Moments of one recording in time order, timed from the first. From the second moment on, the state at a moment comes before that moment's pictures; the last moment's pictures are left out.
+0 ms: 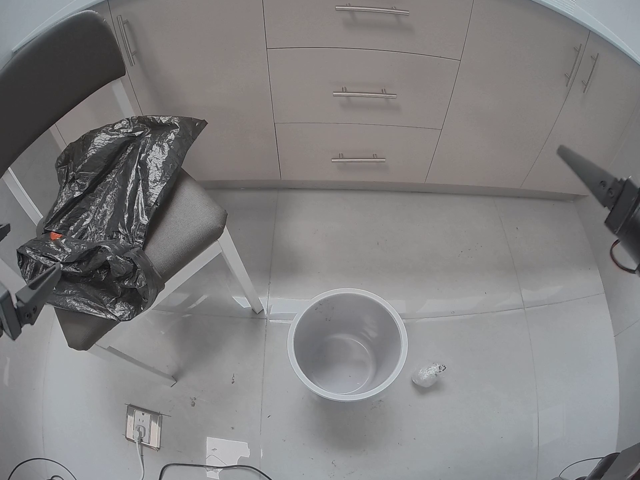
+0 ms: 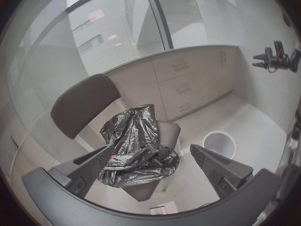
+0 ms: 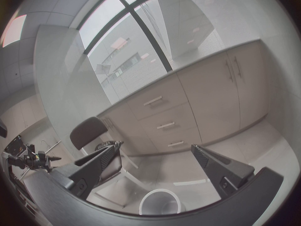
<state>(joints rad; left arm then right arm) -0.05 0.83 -0.67 -0.02 -0.04 0.39 0.32 1.17 -0.58 -0.80 0.05 0.32</state>
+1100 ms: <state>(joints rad) 0.09 1.34 -0.75 -0.15 -0.05 0.71 0.34 1.31 -0.55 -0.81 0.05 0.34</state>
